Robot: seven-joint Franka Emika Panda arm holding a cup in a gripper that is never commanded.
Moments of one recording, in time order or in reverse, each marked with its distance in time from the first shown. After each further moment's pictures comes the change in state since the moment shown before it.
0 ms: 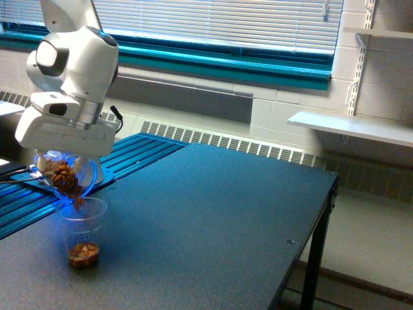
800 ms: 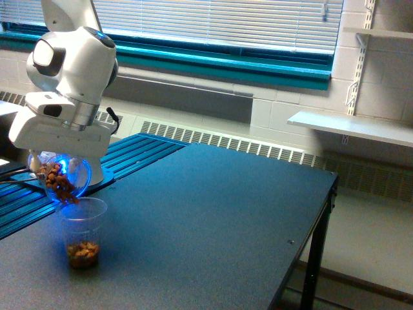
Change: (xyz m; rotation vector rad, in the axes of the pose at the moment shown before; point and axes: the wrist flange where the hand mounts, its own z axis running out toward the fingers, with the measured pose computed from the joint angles) arm 0.010 0.005 0.003 -0.032 -0.013 -0.004
